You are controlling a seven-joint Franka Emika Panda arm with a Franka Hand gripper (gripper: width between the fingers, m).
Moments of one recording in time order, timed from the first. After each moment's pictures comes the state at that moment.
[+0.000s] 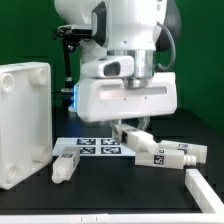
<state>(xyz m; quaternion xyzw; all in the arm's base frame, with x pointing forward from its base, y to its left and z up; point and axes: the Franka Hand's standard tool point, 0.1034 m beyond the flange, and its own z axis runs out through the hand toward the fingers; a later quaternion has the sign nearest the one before) 0.455 0.041 0.073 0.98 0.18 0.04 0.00</state>
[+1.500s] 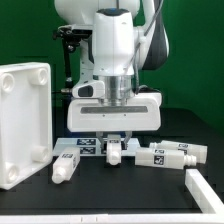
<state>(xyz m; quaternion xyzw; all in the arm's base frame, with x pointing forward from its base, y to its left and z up) 0.377 0.021 0.013 1.00 -0.01 0.03 -0.01</state>
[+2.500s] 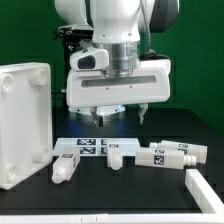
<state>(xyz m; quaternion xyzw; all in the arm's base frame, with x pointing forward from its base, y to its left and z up) 0.427 0.025 0.085 1.00 0.03 -0.04 -0.03</state>
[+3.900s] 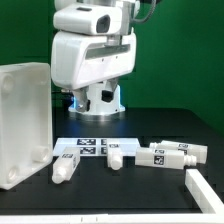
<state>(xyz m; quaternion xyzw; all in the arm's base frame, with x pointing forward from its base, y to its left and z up) 0.524 -0.030 0.149 0.88 0.47 -0.06 0.03</state>
